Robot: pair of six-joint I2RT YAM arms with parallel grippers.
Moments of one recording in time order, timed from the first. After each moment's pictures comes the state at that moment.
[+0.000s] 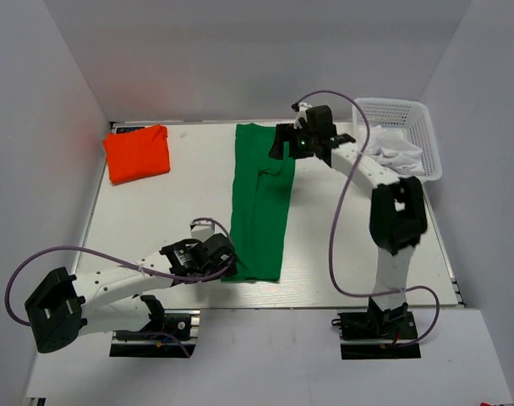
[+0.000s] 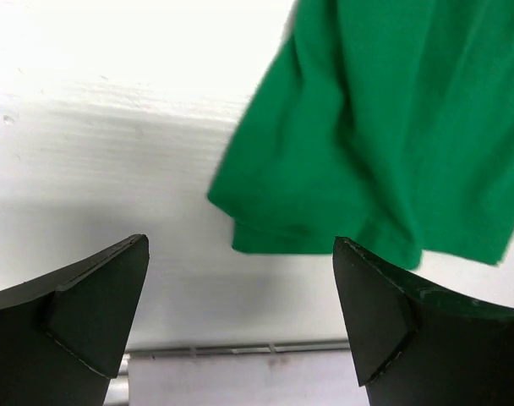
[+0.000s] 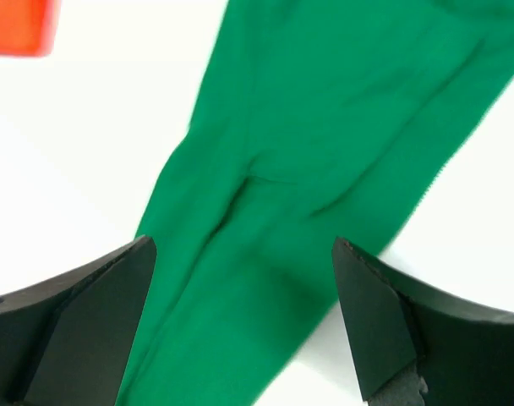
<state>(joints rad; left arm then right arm) -1.00 1.10 0.60 -0.66 -0.36 -1.10 0.39 2.05 1.70 -0.31 -0.32 0.23</state>
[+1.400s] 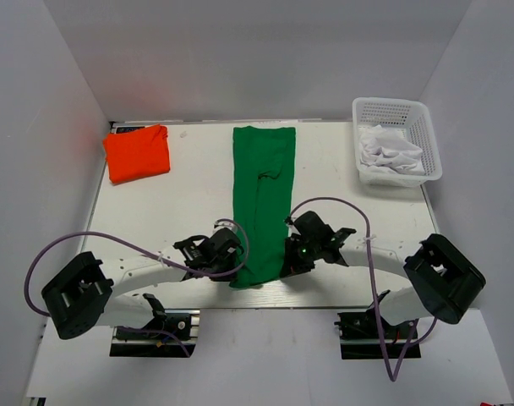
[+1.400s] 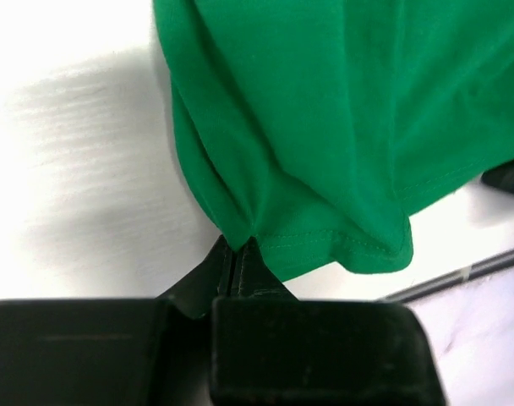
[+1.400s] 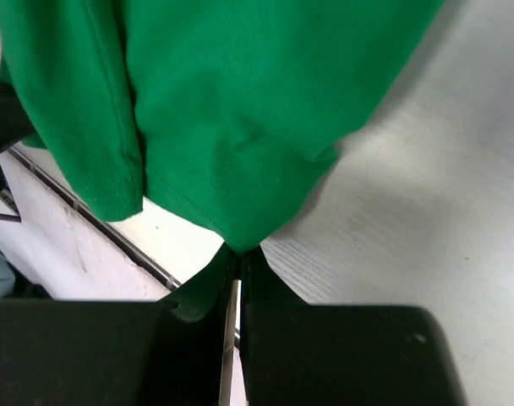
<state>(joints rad) -0.94 1.27 0.55 -0.35 -0.06 -0.86 0.82 1.41 0.58 -0.20 -0.36 0.62</state>
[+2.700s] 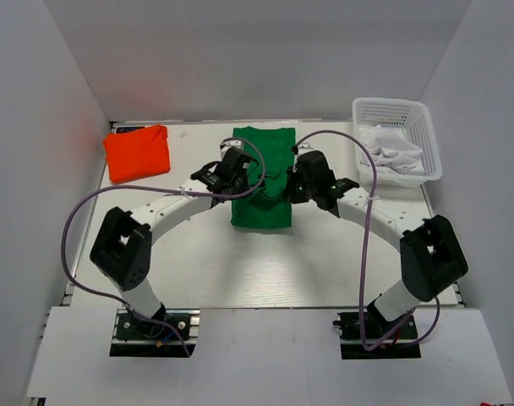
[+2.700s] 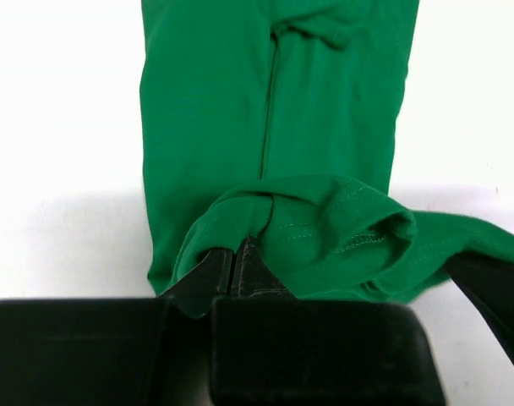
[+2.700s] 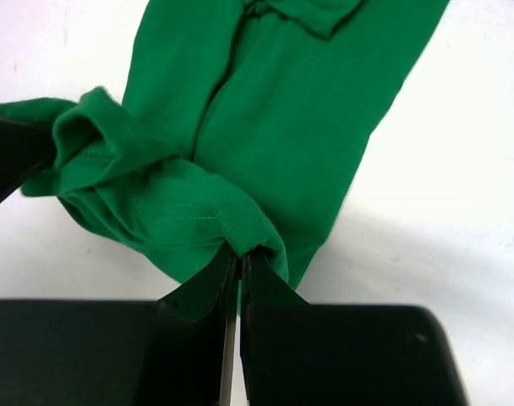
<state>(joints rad) -0.65 1.66 1.25 -0.41 -0.26 -0.63 0.61 1.54 1.06 -0.22 -0.02 0.35</state>
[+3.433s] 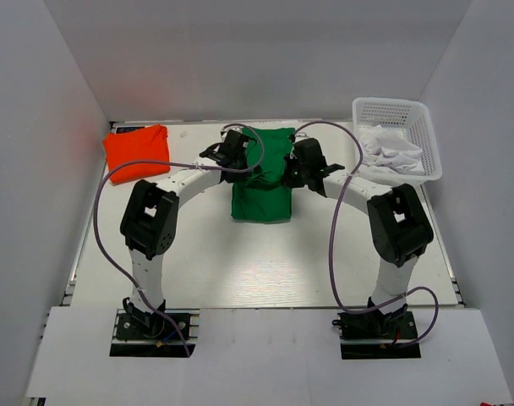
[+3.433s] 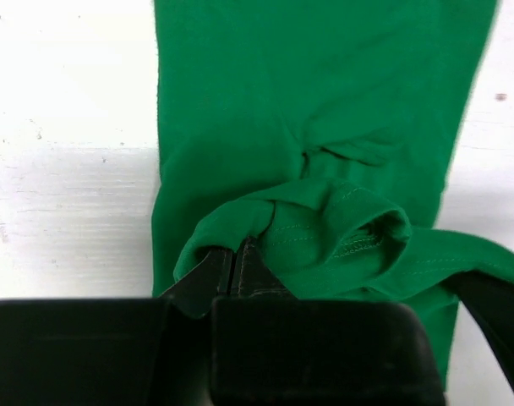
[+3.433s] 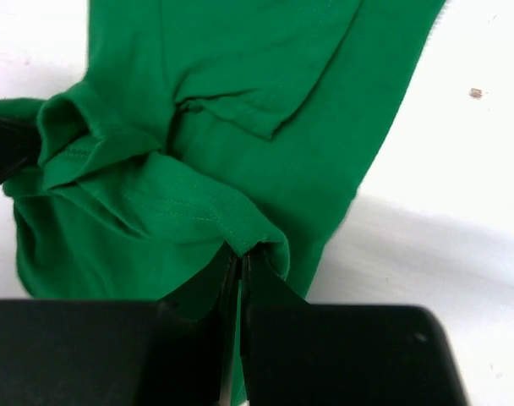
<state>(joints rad) -0.52 1.98 1.53 -0.40 -0.19 -0.57 0.51 1.84 1.25 -0.11 -0.05 0.31</state>
